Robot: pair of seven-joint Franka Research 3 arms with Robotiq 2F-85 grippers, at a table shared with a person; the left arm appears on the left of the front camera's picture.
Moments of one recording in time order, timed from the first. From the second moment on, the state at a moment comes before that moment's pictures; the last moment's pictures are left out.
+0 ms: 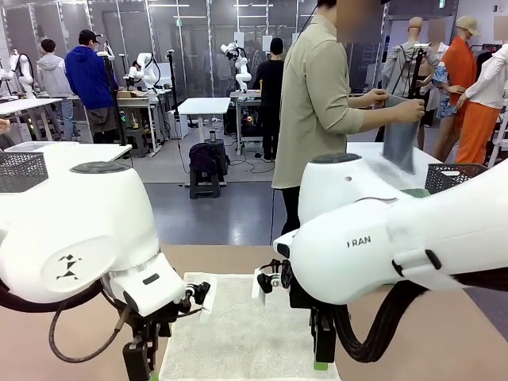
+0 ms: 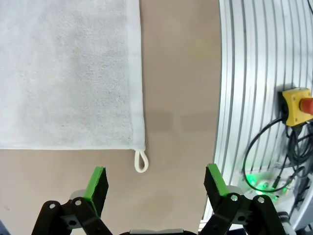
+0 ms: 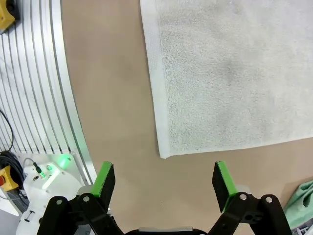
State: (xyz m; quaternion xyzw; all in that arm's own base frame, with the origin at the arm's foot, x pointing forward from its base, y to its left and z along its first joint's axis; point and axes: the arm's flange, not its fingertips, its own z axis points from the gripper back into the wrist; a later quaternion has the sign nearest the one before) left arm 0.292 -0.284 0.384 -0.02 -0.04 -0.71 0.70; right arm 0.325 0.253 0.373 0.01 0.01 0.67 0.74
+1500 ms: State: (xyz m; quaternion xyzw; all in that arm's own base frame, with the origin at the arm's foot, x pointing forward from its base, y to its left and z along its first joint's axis) left arm 0.318 -0.292 0.323 0.02 -0.04 -0.70 0.71; right arm 0.334 0.239 0.307 -0.02 0.02 0.69 0.72
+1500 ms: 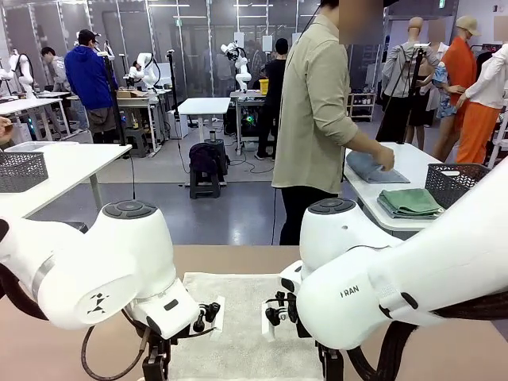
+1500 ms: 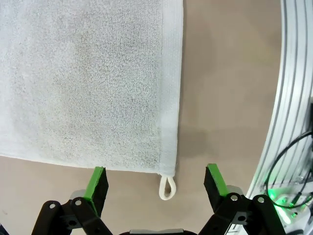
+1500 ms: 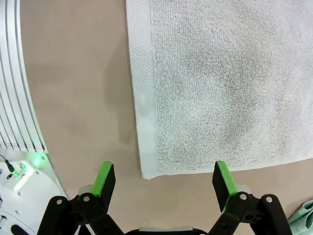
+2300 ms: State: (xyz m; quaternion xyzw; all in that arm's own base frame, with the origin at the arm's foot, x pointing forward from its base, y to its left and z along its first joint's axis) left arm 0.323 -0.282 0.302 0.03 -0.03 -0.71 0.71; right arm 0.331 0.238 0.296 -0.01 0.04 0.68 0.73
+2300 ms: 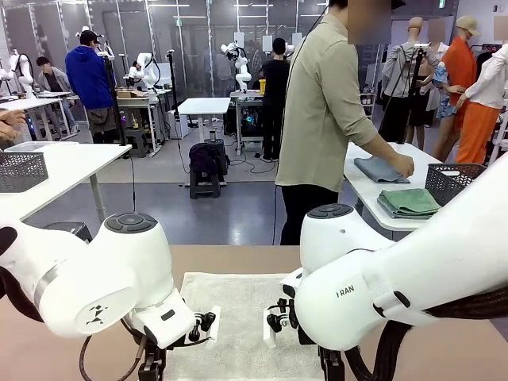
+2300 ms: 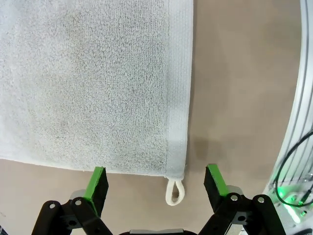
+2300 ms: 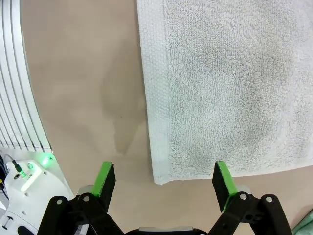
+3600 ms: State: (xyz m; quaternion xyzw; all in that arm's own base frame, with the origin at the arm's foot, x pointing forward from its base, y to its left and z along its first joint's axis) left arm 0.326 -0.282 0.297 0.05 -0.05 -0.72 0.69; right arm 0.339 0.236 0.285 0.00 0.04 0.68 0.74
